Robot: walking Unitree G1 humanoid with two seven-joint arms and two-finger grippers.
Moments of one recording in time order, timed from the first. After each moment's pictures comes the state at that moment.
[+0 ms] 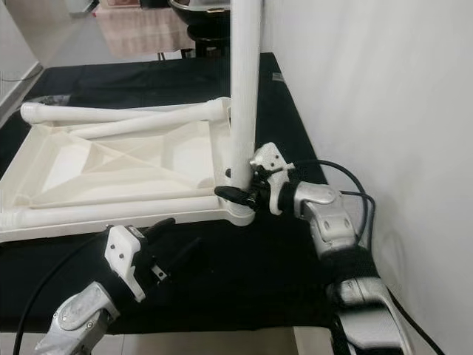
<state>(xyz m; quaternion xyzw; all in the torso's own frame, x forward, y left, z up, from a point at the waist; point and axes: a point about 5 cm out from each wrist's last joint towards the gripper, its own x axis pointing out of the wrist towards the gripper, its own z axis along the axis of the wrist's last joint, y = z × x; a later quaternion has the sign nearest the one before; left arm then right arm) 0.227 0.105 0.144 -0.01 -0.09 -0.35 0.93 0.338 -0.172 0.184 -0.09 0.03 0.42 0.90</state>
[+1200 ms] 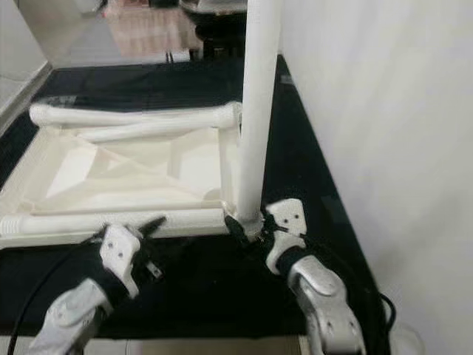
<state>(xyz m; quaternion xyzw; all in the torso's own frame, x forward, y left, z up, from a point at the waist) 0.235 0.121 0.145 0.06 -0.08 -0.27 0.96 0.256 -0.160 0.141 0.01 0.03 0.23 0.97</state>
